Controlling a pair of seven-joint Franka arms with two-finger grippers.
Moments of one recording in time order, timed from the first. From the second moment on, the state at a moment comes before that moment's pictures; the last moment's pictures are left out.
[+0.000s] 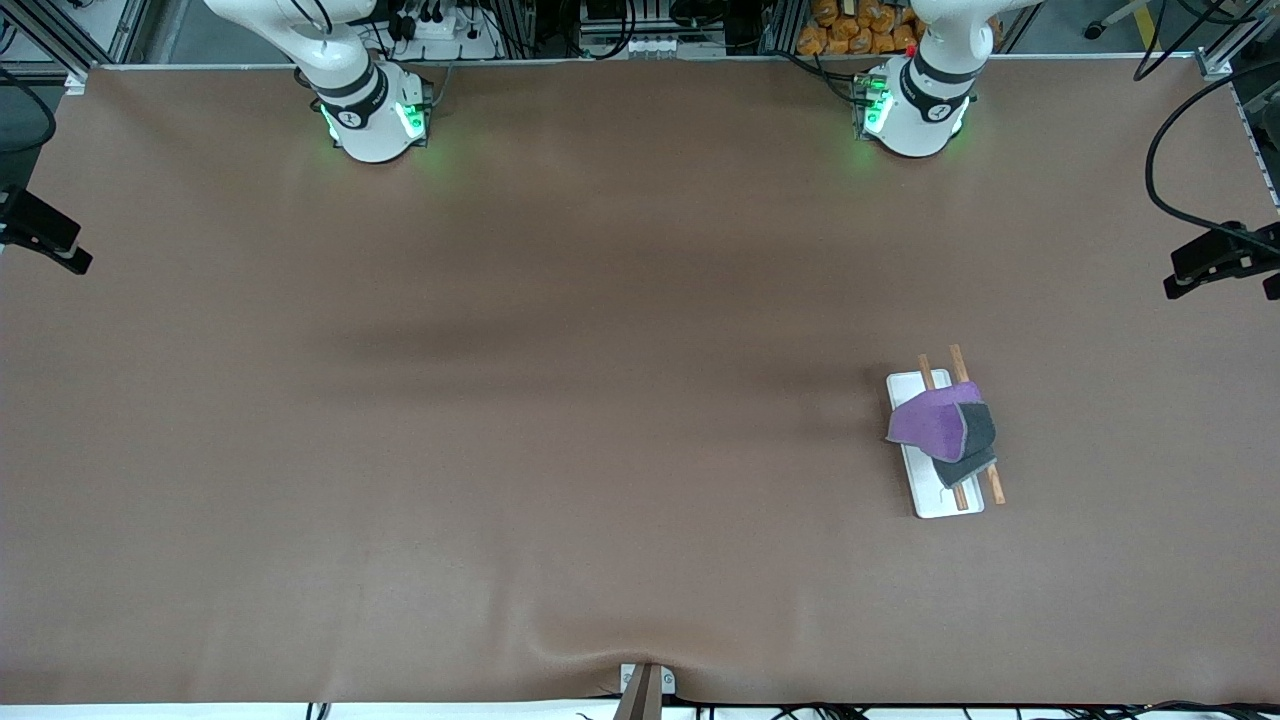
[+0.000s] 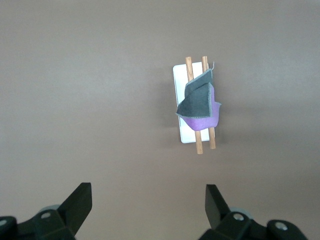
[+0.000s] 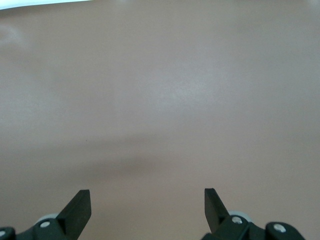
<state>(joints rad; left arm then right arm) 0.27 0.09 -0.25 -1.41 0.05 1.53 0.06 0.01 0.03 -0.06 -1.40 -0.03 1.49 0.03</state>
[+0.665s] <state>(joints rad) 0.11 0.04 -0.12 -1.41 0.05 1.53 0.05 0.01 0.04 -0.06 -1.40 -0.03 1.48 0.03</state>
